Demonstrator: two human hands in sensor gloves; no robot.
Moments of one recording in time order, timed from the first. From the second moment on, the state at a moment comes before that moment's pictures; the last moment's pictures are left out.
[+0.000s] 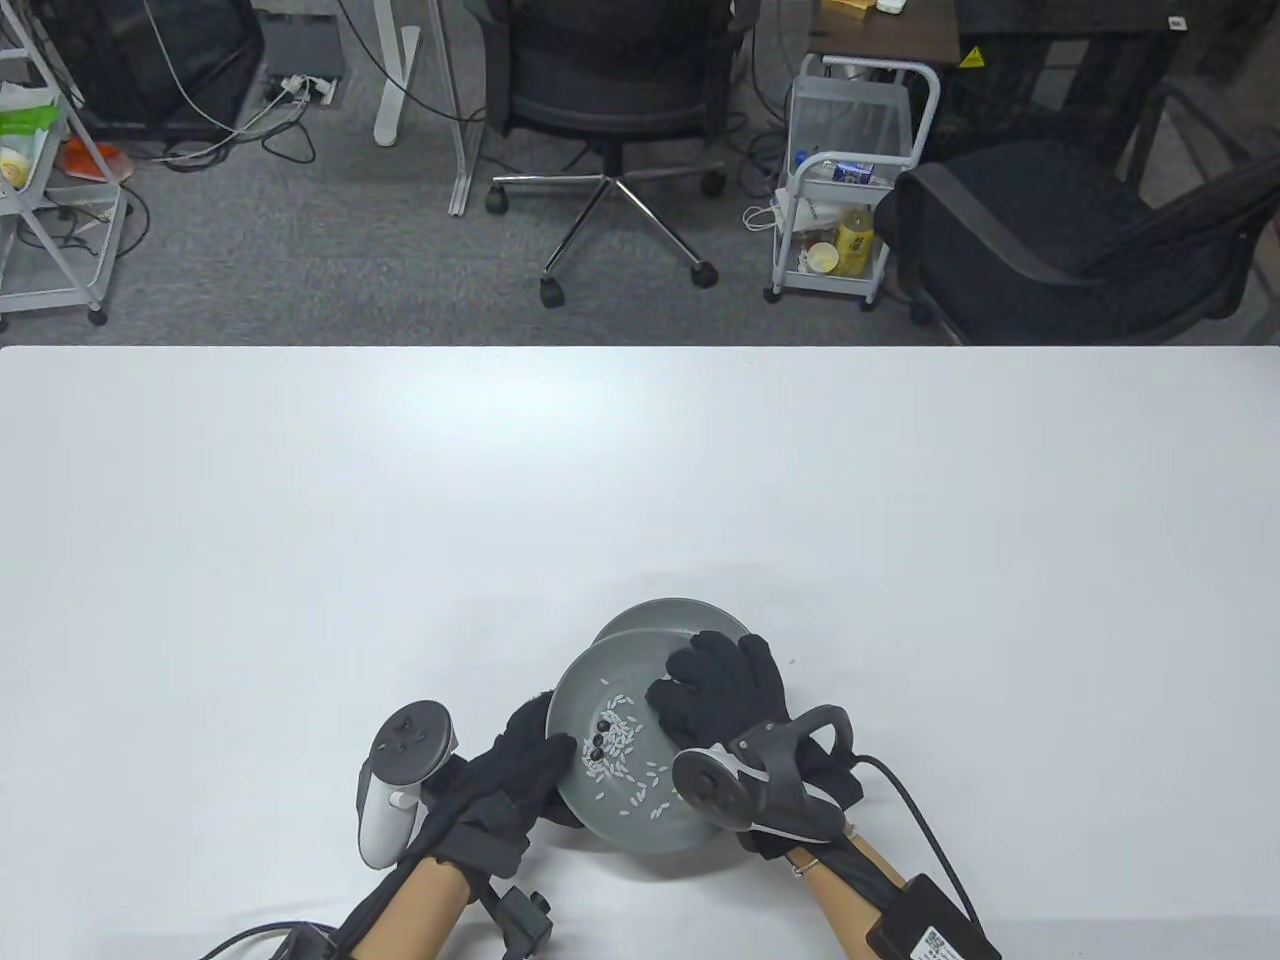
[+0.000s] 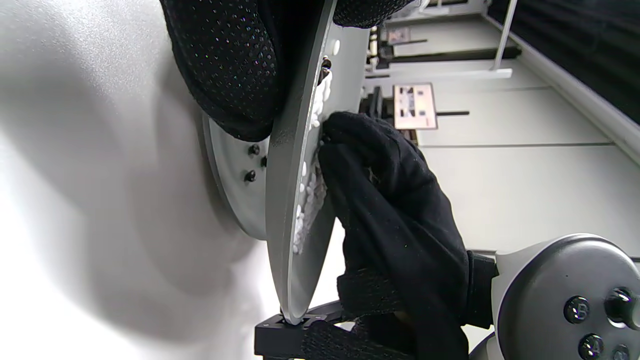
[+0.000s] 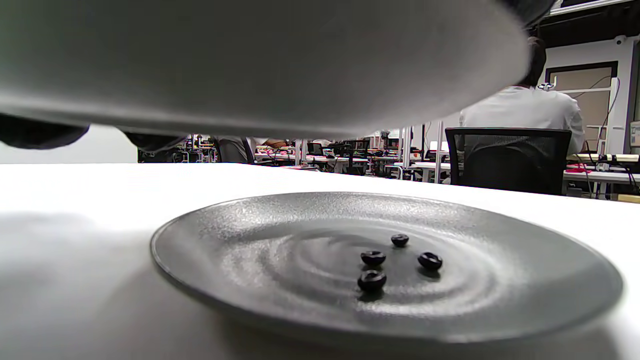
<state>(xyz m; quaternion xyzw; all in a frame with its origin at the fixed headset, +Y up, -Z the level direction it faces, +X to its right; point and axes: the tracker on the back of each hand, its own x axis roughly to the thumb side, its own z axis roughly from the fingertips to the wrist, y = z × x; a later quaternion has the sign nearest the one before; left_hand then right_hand) -0.167 -0.773 -0.196 -0.25 -0.07 0.65 0.72 0.068 -0.720 -0.211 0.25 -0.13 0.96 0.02</state>
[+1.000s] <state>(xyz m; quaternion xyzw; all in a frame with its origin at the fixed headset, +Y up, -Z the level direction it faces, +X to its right) -0.177 -0.772 -0.198 -0.23 -0.03 0.67 0.70 0.121 -0.738 -0.246 0.12 -0.06 0.99 0.02</state>
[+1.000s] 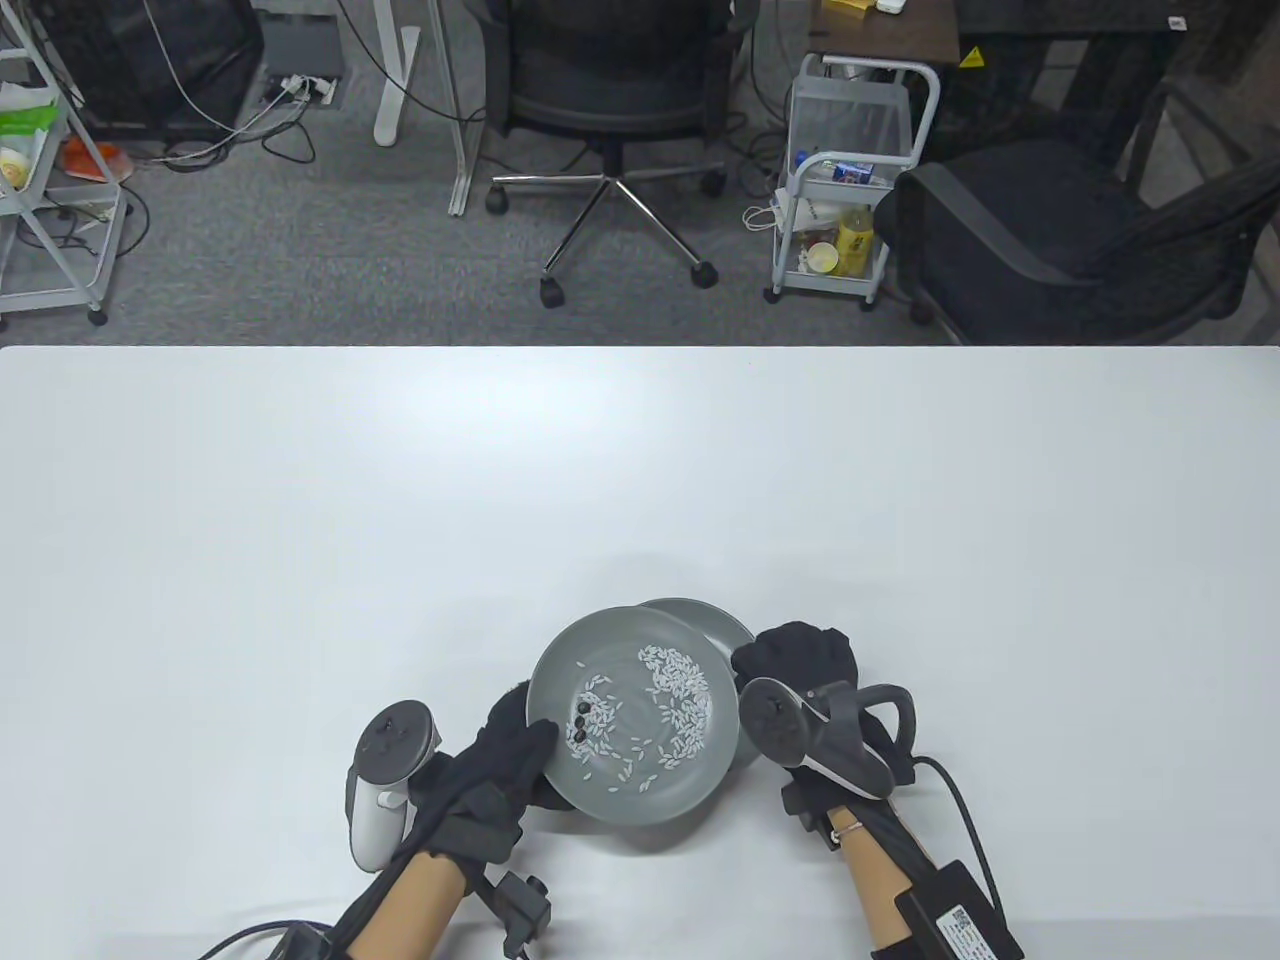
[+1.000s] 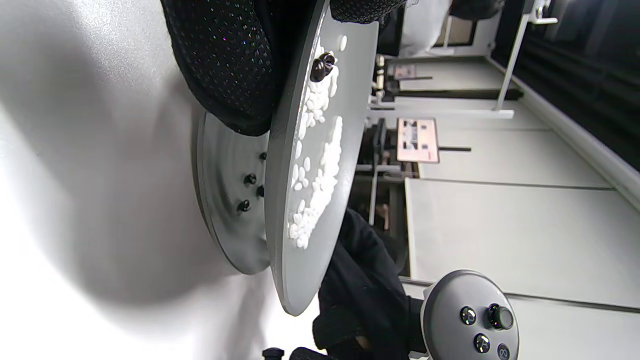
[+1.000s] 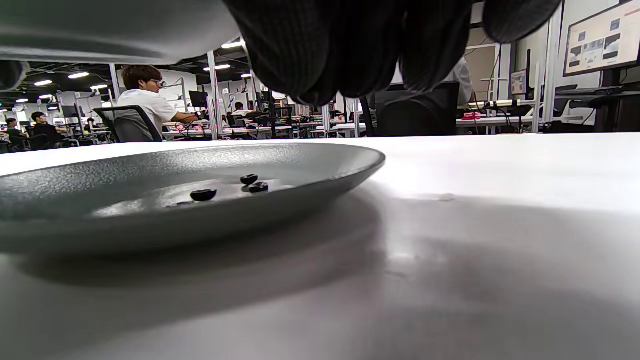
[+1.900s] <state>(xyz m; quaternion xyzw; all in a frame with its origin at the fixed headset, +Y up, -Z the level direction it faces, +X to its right) -0.174 -0.774 -0.197 -0.24 -0.04 0.67 0.70 0.048 -0.703 -0.188 0.32 -0.09 0.94 0.02</state>
